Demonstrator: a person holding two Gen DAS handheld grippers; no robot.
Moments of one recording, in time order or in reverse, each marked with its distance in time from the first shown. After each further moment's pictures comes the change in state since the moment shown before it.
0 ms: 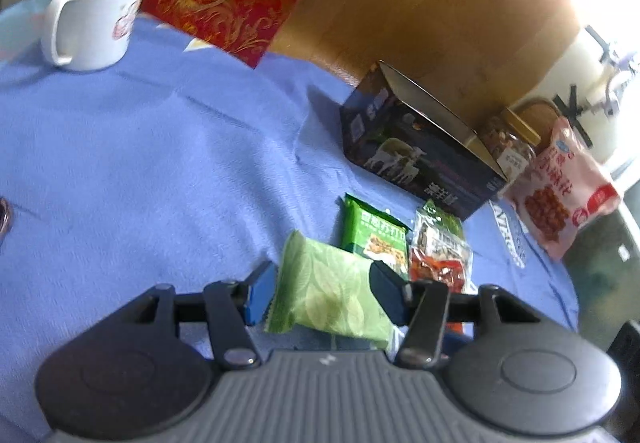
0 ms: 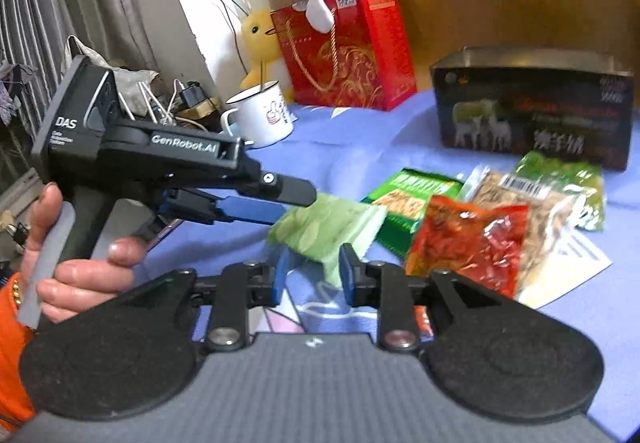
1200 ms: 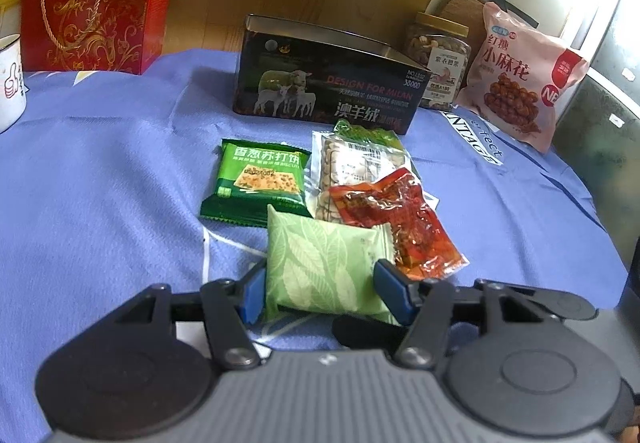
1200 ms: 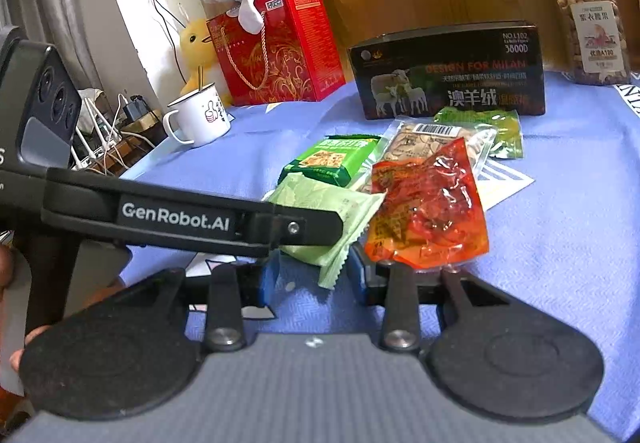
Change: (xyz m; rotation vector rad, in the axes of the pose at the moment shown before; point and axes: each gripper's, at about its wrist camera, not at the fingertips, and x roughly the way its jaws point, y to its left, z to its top) left arm 0.034 -0.084 -0.052 0.337 0.032 0.019; right arm -0.019 -0.014 -0.038 0.095 -0.052 -0.161
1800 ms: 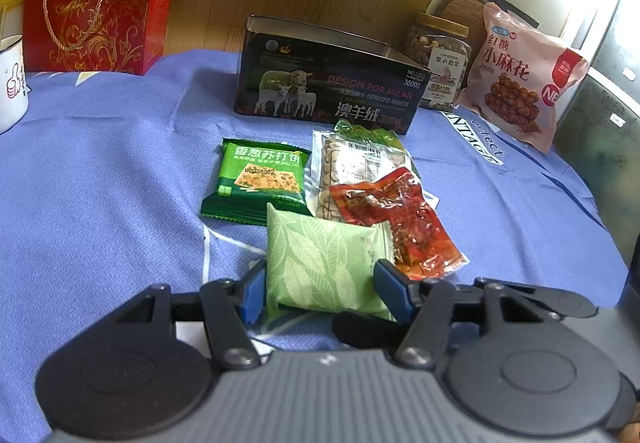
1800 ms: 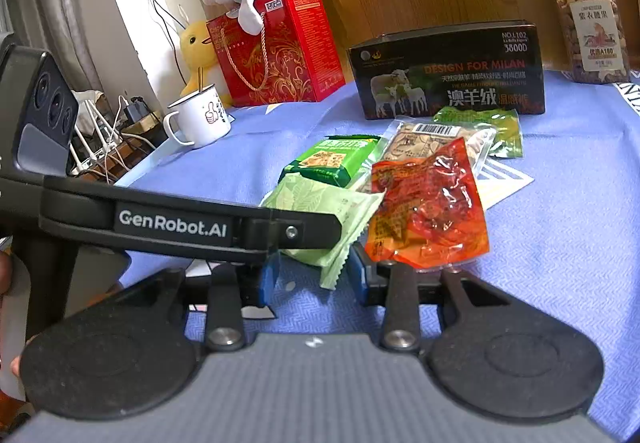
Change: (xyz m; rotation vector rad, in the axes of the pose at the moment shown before) left arm -0.001 0.000 -0.001 0.001 -0.001 0.001; right arm 0.000 0.000 0.000 0.002 0.000 0.003
